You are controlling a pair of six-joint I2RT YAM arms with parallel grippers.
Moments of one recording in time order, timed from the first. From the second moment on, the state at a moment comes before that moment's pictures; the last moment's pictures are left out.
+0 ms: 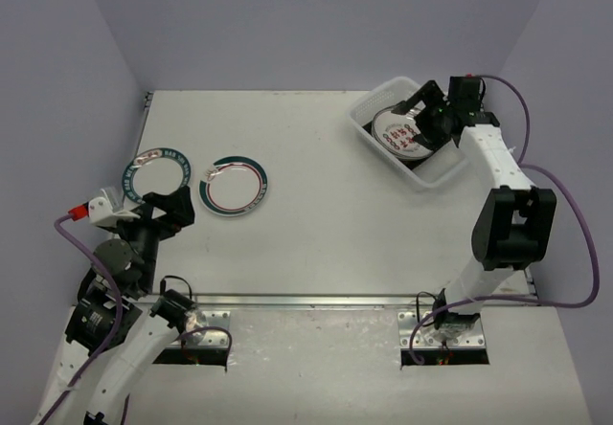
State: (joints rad) left arm -0.43 0.22 0.72 -0.56 -0.57 -0.51; right arm -0.04 1.72 1.41 -0.40 -0.24 0.83
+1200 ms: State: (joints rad) left arm -0.43 0.25 0.72 -0.56 -0.55 -0.50; right arm 0.57 2.35 1.55 0.12 -0.64 0.90
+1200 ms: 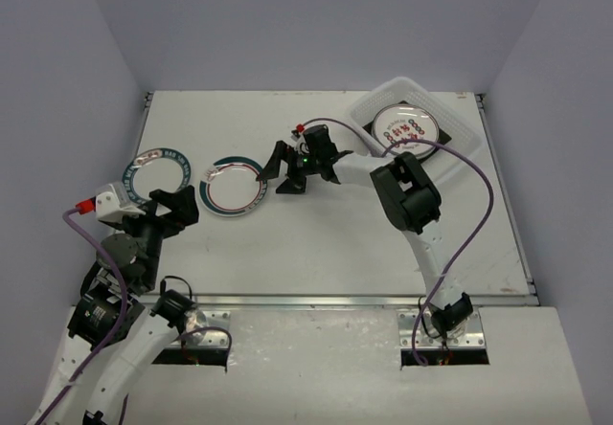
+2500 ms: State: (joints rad) left arm -0.43 0.24 0.72 -0.54 -0.53 -0.49; right arm -0.03 1.79 1.12 0.30 -0.69 1.09
